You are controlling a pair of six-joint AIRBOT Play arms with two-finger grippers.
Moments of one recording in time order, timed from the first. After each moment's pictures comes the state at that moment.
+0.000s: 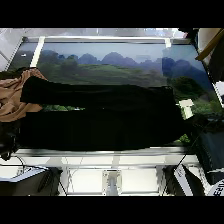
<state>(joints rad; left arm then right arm) 1.28 -1.20 0.64 1.00 -1.16 -1.11 -0.83 -0.84 0.72 -1.06 1.34 1.14</state>
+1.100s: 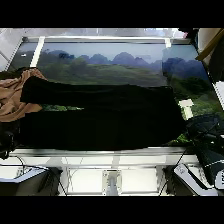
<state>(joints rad) 1.28 -1.18 0.67 1.00 -1.20 -1.11 -0.94 -1.01 0.43 -0.86 1.02 1.11</state>
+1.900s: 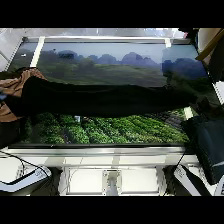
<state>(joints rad) 0.73 -1.23 1.19 1.00 -0.92 -1.36 -0.68 -0.98 0.83 -0.77 1.08 1.25</state>
